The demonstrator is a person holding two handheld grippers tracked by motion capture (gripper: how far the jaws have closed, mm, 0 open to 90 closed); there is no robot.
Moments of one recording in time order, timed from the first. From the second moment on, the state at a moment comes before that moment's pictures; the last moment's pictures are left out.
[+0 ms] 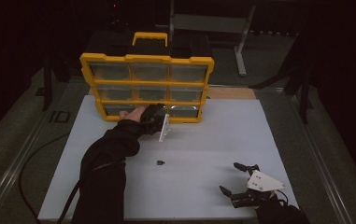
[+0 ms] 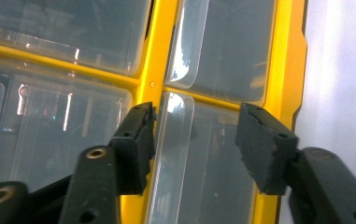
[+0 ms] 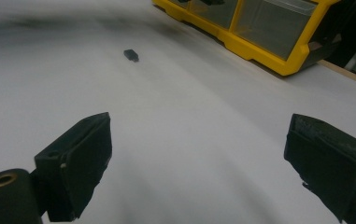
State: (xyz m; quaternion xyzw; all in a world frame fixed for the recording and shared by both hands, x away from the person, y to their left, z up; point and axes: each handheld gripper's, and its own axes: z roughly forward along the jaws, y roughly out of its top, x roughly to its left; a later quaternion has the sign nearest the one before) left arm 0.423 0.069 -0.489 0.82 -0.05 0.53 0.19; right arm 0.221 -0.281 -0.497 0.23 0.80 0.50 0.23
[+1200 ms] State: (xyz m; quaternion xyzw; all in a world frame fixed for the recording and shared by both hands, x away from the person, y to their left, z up) left arm 0.421 0.054 -0.479 0.82 -0.04 0.55 0.12; right arm 0.221 -0.281 -0.497 0.23 0.80 0.50 0.22
